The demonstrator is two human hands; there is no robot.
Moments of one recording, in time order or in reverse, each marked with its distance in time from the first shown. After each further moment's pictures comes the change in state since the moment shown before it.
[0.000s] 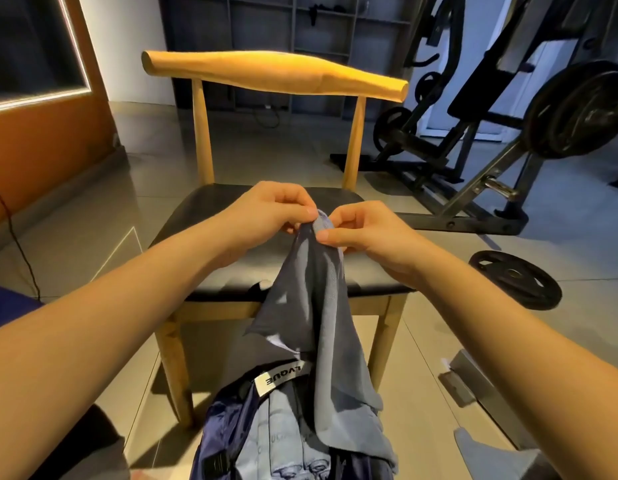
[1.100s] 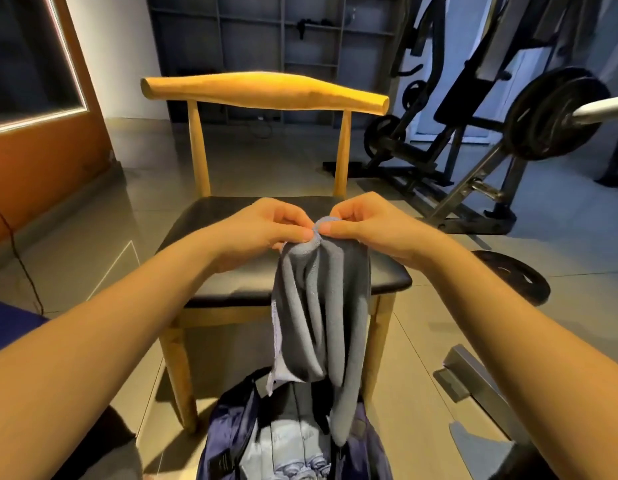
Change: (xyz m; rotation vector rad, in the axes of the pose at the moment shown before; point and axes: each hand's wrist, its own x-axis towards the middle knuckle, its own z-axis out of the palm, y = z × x) left_hand -0.014 0.020 -0.003 0.014 -0.218 -0.024; right_hand -0.018 -0.030 -0.025 -0.133 -0.045 -0.051
